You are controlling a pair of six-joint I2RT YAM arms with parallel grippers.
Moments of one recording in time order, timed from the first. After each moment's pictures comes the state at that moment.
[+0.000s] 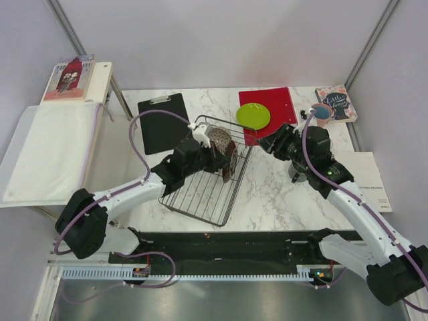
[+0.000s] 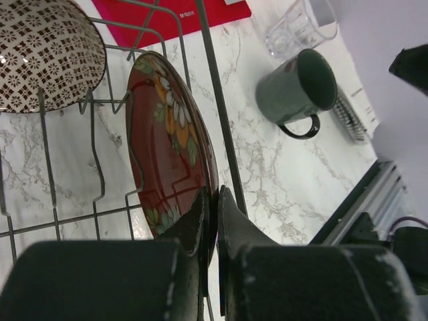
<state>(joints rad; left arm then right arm) -0.77 1.37 0.83 0.17 0.06 -0.58 0.40 0.99 0.88 -0.22 -0.12 0.80</state>
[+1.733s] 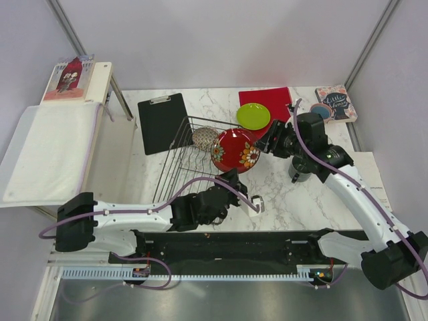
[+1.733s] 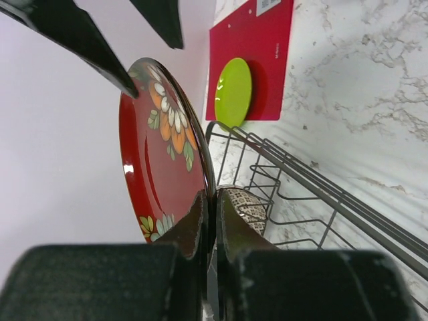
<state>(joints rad) -1.33 1.30 0.77 0.26 -0.59 1.01 0.40 1.12 1.10 -0.50 -0.20 0.66</state>
